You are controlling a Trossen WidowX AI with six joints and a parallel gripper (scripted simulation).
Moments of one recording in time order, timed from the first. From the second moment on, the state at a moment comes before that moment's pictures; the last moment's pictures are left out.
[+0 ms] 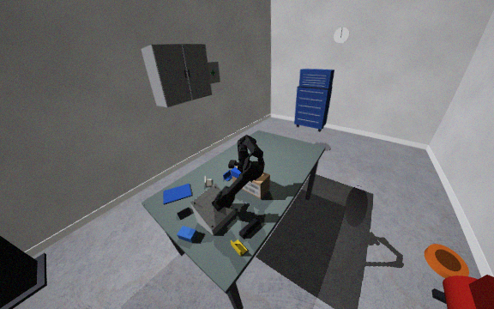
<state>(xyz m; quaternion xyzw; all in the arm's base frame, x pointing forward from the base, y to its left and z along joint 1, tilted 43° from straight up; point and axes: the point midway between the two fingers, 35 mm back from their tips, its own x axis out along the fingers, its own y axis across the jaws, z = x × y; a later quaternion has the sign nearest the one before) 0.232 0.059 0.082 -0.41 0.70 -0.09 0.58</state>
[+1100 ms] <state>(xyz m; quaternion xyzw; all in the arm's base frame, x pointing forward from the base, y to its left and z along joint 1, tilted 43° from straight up) 0.217 0.059 0.086 -0.41 0.69 -0.09 0.59</state>
